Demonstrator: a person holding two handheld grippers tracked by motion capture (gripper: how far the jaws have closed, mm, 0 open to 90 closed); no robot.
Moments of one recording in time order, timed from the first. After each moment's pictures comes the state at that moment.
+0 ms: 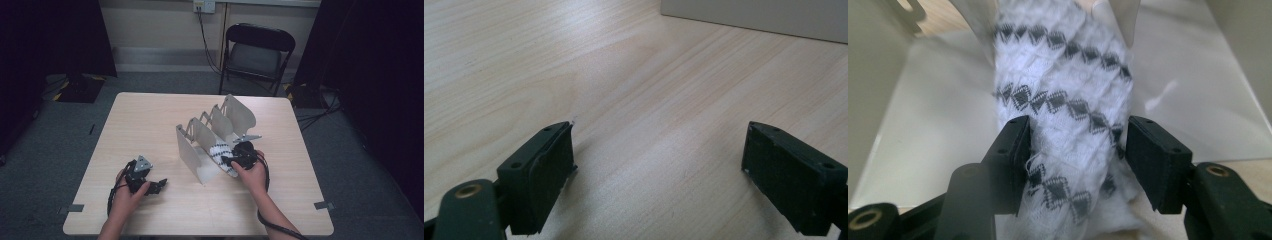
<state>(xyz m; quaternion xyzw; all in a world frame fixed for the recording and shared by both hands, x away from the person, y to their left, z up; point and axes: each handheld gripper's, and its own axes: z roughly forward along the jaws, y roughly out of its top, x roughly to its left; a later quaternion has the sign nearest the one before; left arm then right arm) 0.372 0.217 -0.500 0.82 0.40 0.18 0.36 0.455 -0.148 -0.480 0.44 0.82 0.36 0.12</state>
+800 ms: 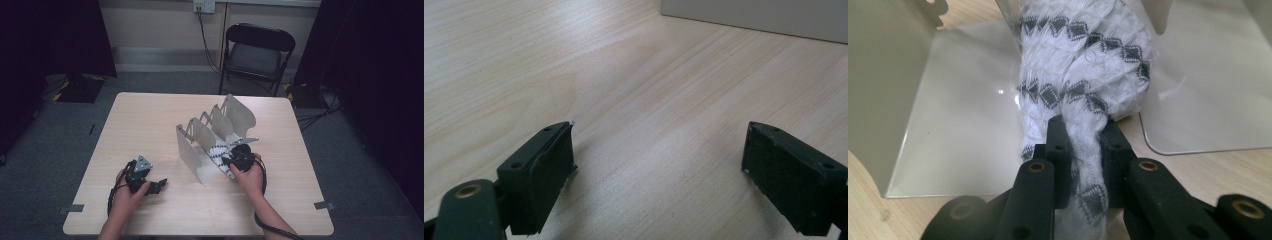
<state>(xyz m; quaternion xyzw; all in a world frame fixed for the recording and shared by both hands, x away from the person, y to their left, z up) 0.372 0.217 -0.500 0.82 0.40 0.18 0.36 0.443 -0.140 -0.476 0.44 0.82 0.36 0.11</state>
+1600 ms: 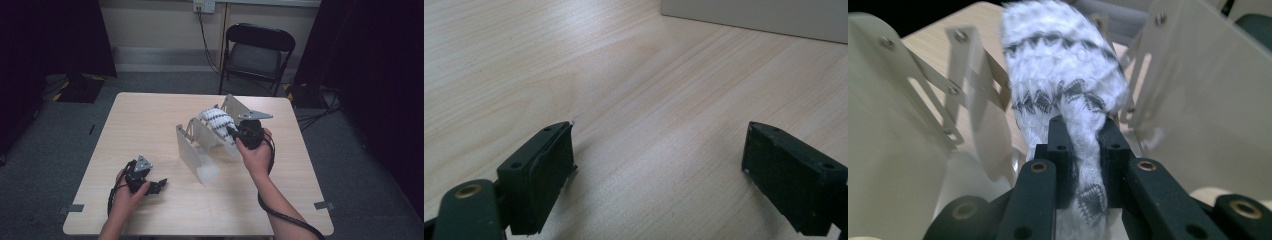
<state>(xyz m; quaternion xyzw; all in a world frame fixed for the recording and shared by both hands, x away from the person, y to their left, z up) 0.372 0.217 -0.500 0.82 0.40 0.18 0.36 0.454 -0.144 -0.379 0.41 0.77 0.43 0.22</state>
